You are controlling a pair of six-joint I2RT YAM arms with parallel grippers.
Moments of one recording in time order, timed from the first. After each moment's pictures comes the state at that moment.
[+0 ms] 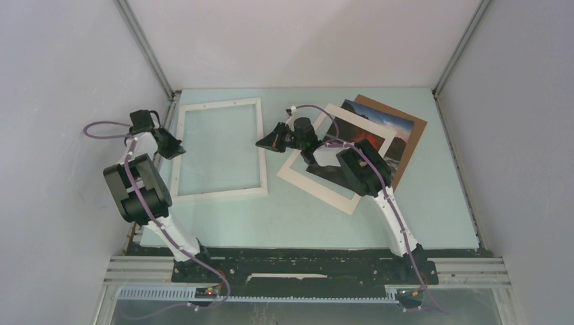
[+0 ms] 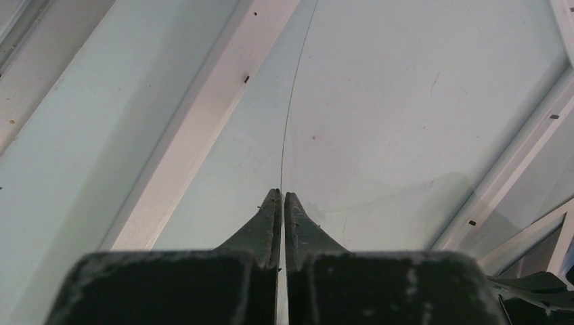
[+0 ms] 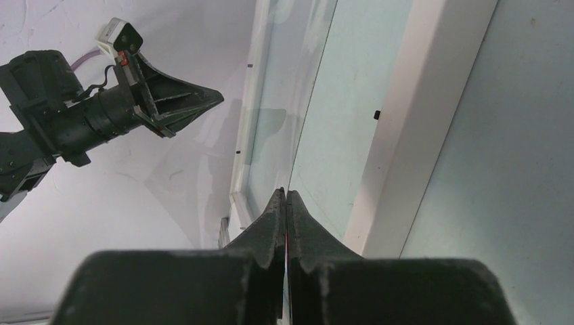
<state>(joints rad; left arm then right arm) 0.43 1.80 1.29 -0.49 0.21 -0.48 0.61 2.48 1.63 0.66 -0.54 1.13</state>
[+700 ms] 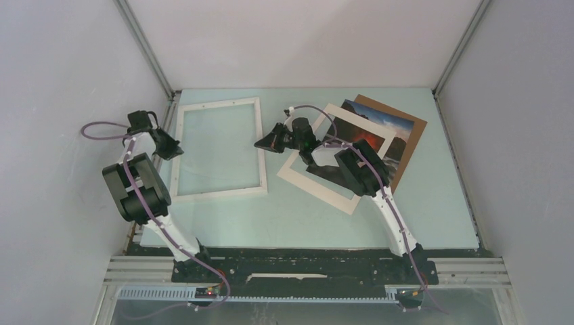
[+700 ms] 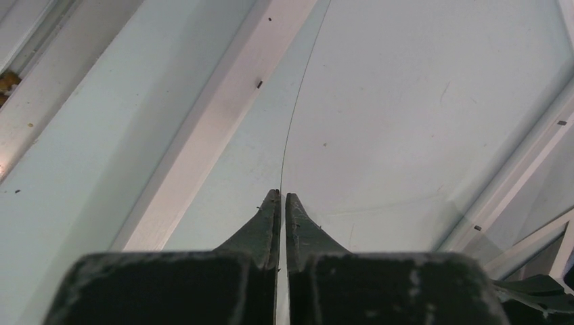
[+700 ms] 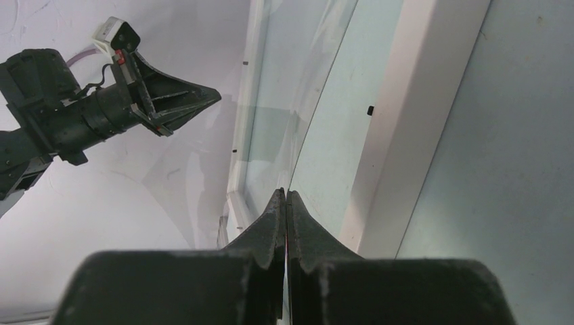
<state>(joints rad) 0.45 1.81 1.31 -0.49 0.21 -0.48 0.62 2.50 1.66 0.64 -0.55 1.13</state>
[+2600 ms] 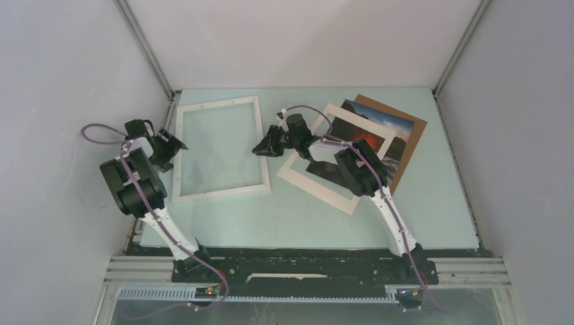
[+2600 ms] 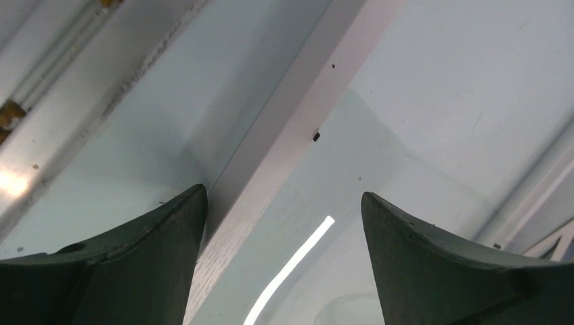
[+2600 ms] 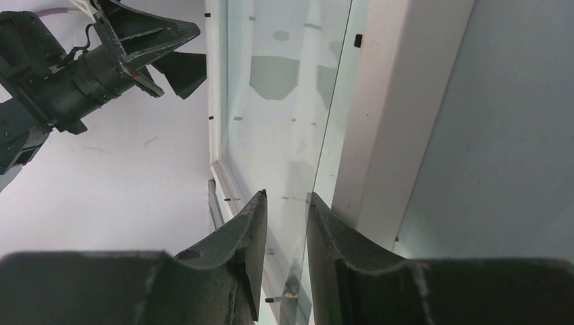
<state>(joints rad) 0.50 1.93 1.30 -0.40 0.27 -0.48 0.63 2.53 1.79 0.34 -0.65 1.05</state>
